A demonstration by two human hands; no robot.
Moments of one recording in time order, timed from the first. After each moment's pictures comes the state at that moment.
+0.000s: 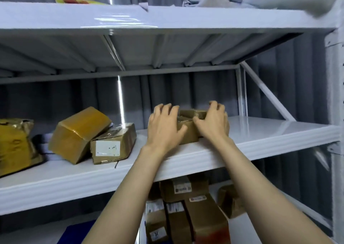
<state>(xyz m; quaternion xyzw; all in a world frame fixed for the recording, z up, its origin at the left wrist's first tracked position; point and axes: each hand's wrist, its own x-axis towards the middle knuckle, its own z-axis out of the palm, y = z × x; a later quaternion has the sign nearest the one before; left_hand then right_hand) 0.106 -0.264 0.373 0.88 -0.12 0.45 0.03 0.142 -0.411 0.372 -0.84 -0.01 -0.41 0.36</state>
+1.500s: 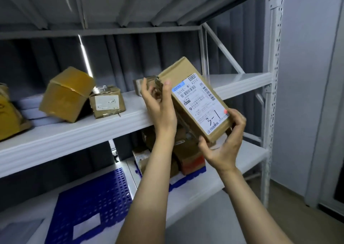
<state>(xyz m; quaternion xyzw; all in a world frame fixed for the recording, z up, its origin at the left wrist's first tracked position) -0.015 -0.266 0.314 0.56 -0.17 0.28 0.76 -0.039 -0.381 0.209 -0.62 -0.11 -0.64 0.43</state>
